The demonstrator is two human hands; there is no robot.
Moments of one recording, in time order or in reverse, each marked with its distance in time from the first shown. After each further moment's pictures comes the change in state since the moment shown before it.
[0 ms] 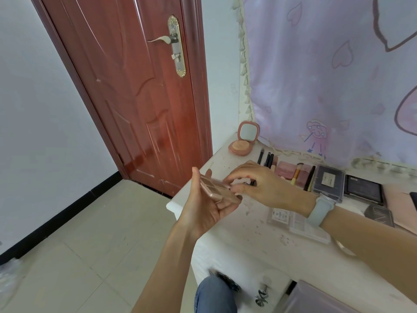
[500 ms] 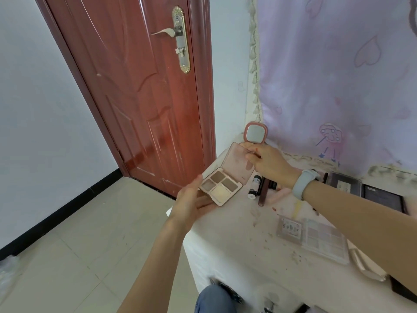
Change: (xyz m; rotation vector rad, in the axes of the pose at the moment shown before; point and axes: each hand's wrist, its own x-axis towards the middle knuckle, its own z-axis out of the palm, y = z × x) left_hand 0.034 0.022 -0.037 0.316 0.454 0.043; right_hand 0.070 0.064 -0.006 -0.051 0.193 0.267
